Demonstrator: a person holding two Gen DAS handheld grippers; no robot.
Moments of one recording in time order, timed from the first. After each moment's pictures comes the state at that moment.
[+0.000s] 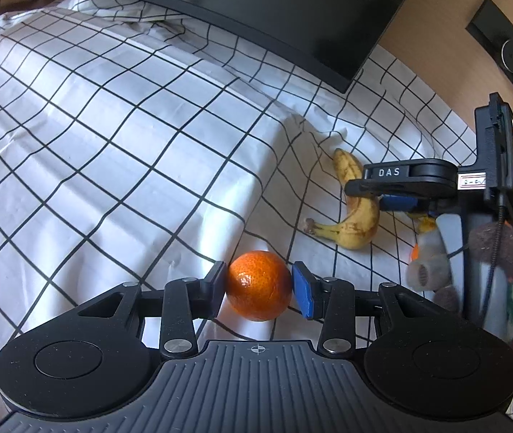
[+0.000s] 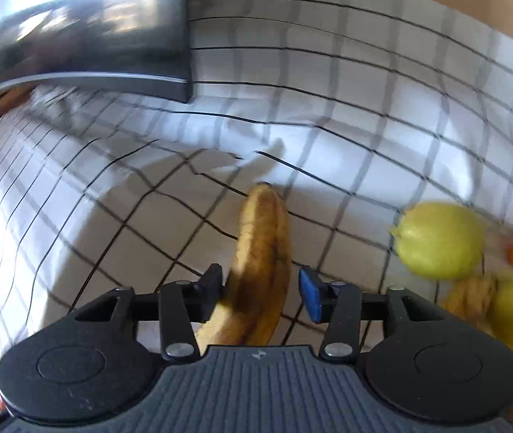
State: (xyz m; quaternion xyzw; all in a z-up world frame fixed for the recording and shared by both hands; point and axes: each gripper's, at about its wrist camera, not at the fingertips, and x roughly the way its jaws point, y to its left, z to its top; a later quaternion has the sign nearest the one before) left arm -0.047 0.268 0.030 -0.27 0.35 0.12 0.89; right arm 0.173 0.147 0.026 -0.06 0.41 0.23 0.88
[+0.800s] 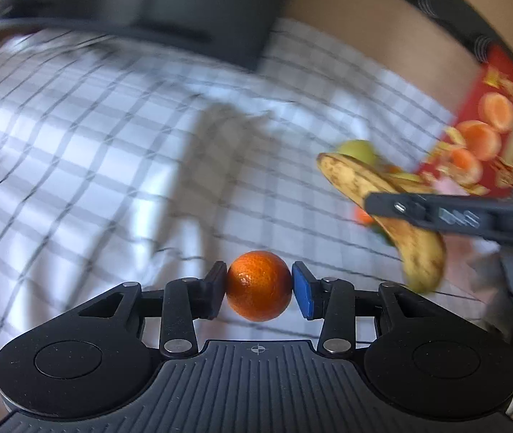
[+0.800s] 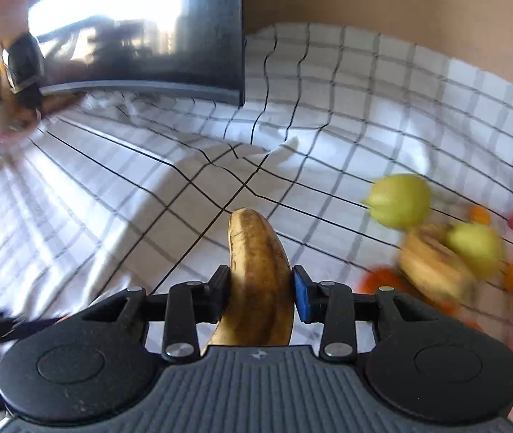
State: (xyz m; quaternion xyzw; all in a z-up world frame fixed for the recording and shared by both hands) left arm -0.052 0.211 0.057 -0.19 0.35 0.03 0.91; right arm 0.060 0.056 0.073 -0.07 0.34 0.31 0.88
